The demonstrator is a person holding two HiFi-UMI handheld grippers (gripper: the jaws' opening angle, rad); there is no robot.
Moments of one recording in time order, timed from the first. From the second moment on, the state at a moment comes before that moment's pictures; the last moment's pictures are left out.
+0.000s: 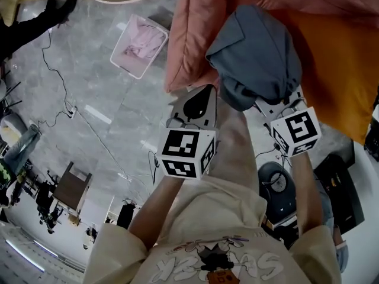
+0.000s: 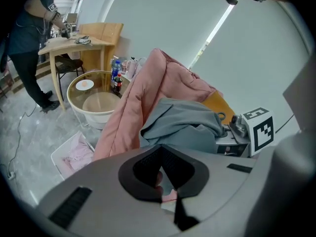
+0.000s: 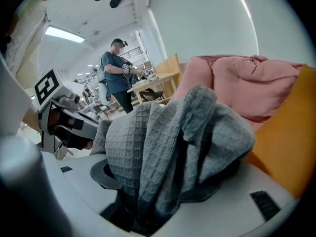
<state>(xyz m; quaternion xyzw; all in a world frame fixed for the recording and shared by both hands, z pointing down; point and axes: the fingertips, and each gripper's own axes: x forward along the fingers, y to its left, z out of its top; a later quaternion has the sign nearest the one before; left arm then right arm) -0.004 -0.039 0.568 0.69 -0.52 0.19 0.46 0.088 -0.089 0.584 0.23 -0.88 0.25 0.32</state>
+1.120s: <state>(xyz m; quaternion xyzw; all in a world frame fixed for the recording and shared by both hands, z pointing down) 0.023 -0.062 0.653 0.68 -0.49 0.23 0.49 0.083 -0.109 0.687 0.21 -0.87 0.25 0.37</state>
